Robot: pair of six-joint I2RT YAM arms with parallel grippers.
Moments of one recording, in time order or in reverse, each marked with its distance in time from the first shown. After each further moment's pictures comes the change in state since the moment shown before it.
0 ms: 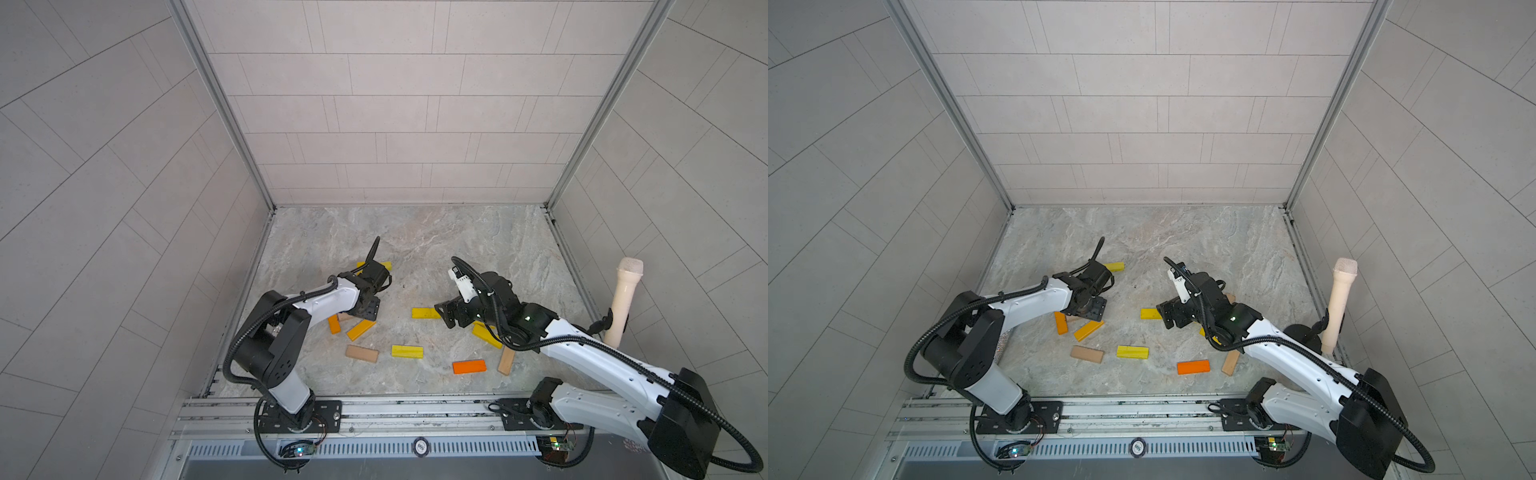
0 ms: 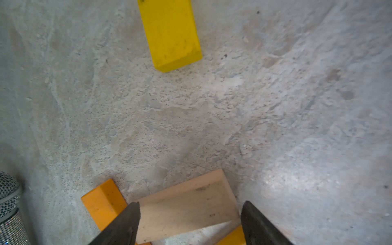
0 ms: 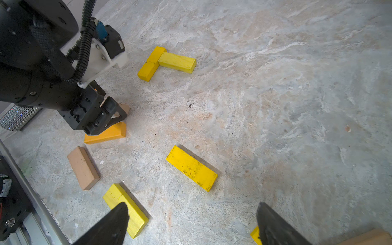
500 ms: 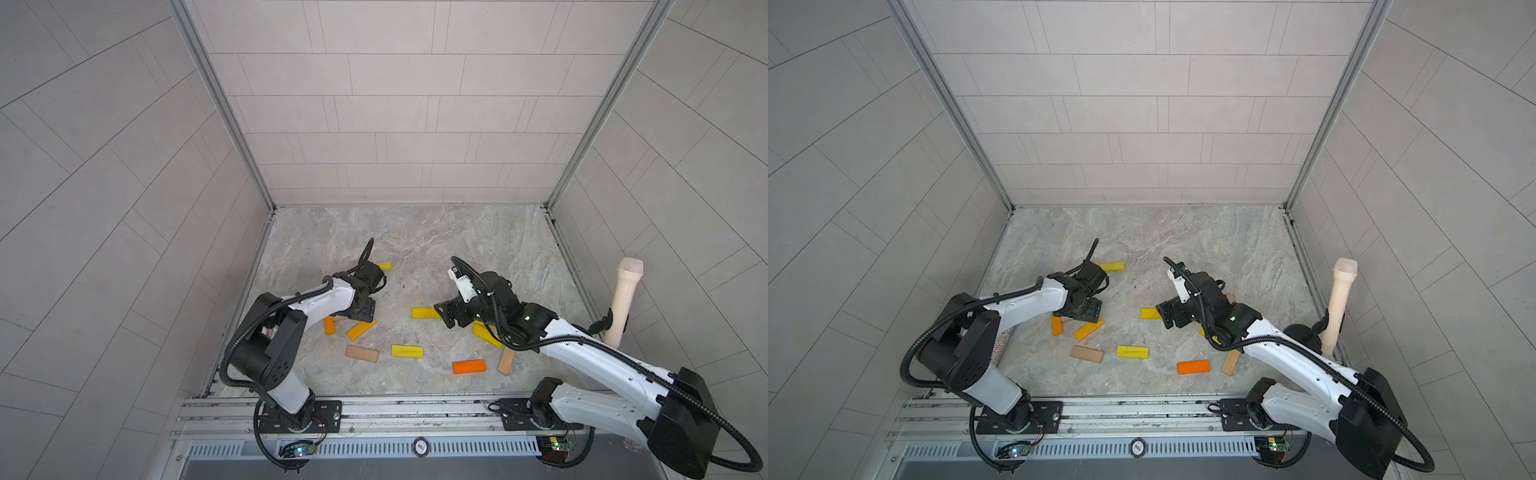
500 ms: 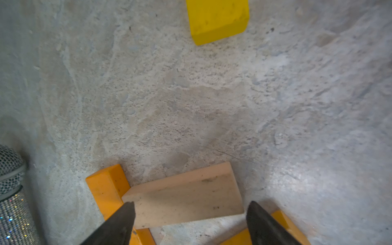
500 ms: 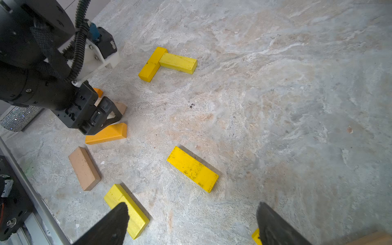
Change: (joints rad) left arm 0.026 -0.019 -0.014 -0.042 0.012 -0.045; right arm 0.000 0.000 0.000 0.006 -0.003 0.001
